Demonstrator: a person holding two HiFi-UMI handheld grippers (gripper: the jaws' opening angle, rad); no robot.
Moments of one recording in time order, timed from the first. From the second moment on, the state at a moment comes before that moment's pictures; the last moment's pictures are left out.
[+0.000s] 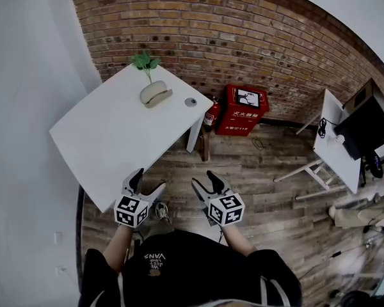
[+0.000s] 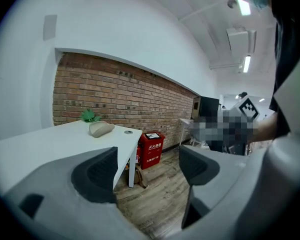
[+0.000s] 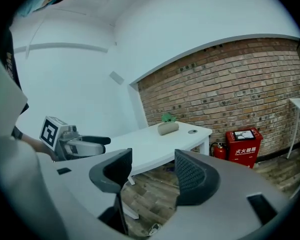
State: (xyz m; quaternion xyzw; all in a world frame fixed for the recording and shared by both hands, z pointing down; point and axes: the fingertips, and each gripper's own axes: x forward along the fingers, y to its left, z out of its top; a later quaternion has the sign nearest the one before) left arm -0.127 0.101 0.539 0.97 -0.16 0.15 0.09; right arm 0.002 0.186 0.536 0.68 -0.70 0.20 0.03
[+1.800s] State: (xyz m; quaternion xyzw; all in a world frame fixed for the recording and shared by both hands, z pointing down) left arm -0.017 -0.190 0.550 0.92 -0.33 0.15 0.14; right arm 0.164 -0.159 0.554 0.55 -0.80 0.22 0.09
